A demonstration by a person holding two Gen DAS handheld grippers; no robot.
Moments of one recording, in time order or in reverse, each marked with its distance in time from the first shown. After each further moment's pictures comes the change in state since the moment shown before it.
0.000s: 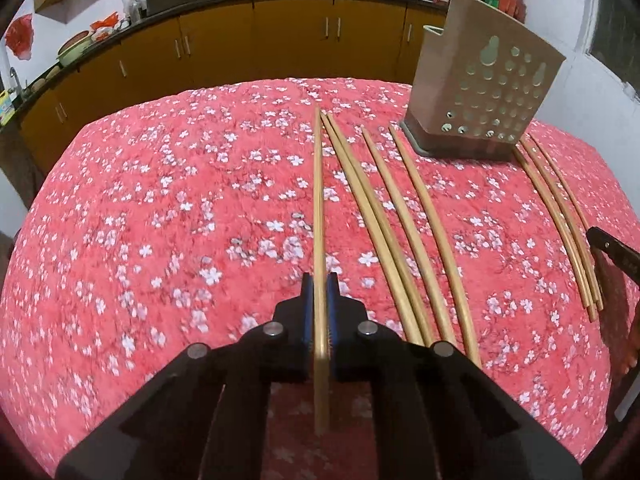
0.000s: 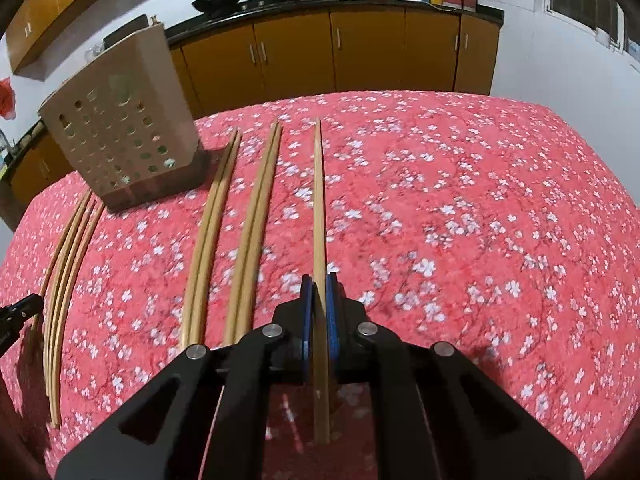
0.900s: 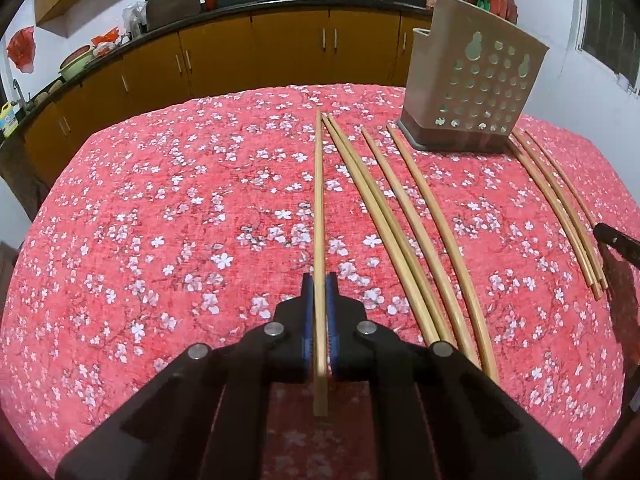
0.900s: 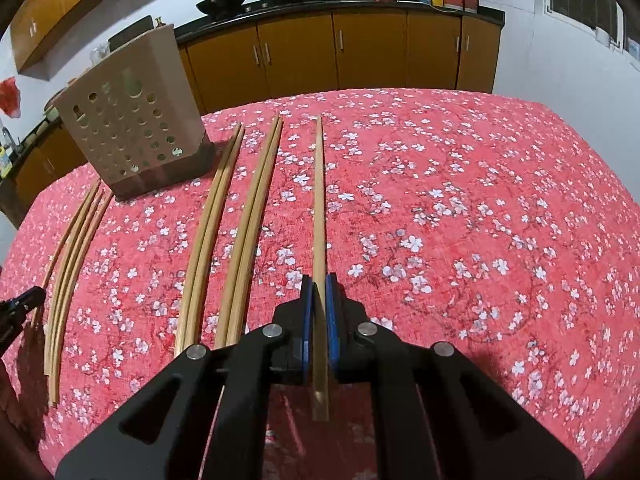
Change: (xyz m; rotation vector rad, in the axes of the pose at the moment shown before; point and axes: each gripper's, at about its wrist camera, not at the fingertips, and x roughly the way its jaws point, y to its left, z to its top) left arm -0.018 0.004 -0.025 0.026 -0.042 0.025; right arm -0.019 -0.002 -0.016 -0.001 -0.020 0.008
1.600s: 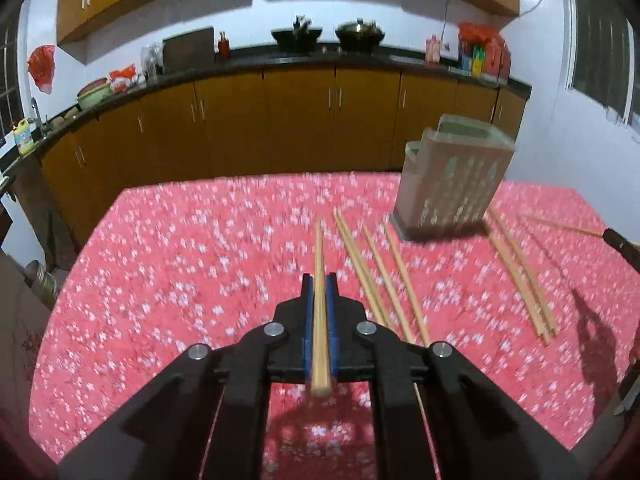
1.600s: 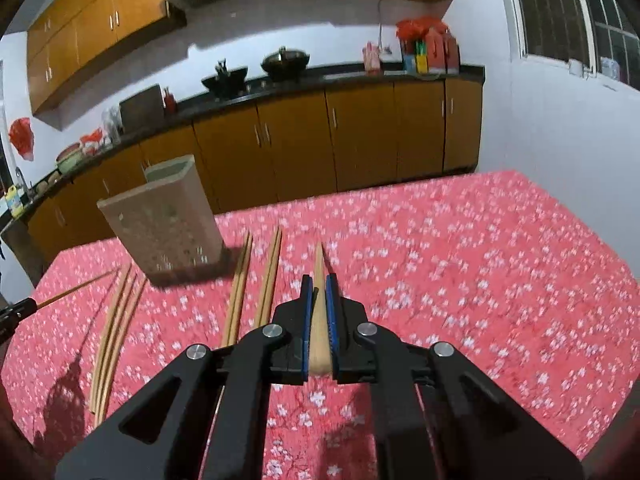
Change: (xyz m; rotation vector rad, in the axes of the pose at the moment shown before) left arm -0.093 0.015 0.037 -0.029 -0.220 -0.004; right arm -0.086 -0.012 0.033 0.018 -0.293 0.005
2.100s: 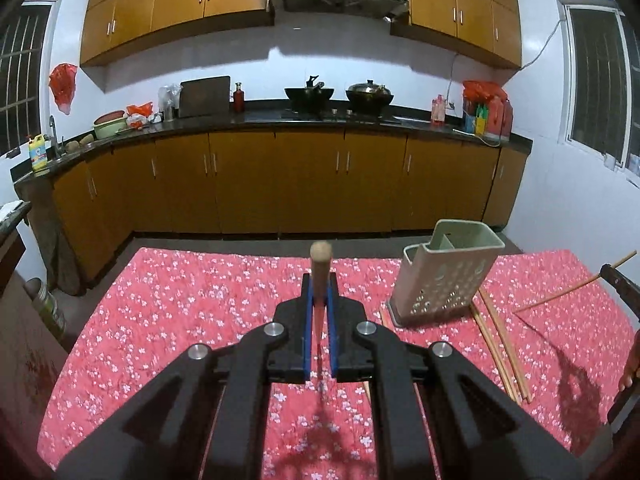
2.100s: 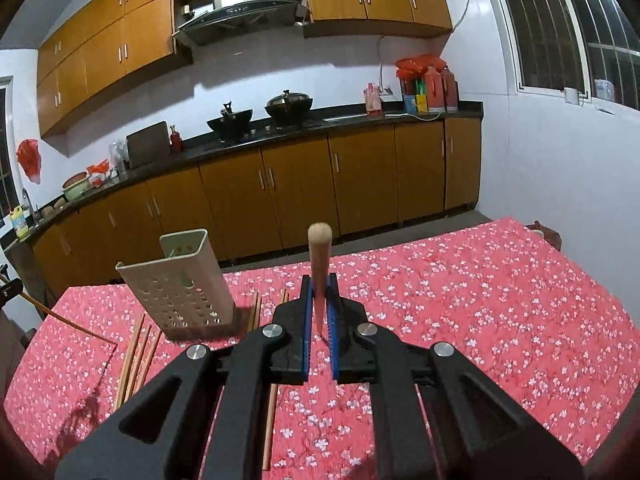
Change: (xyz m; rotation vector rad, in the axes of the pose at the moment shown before) left arm -0.040 0.008 0.051 -0.045 -0.185 0.011; right arm -0.021 0.000 0.037 0.000 -0.120 0.013
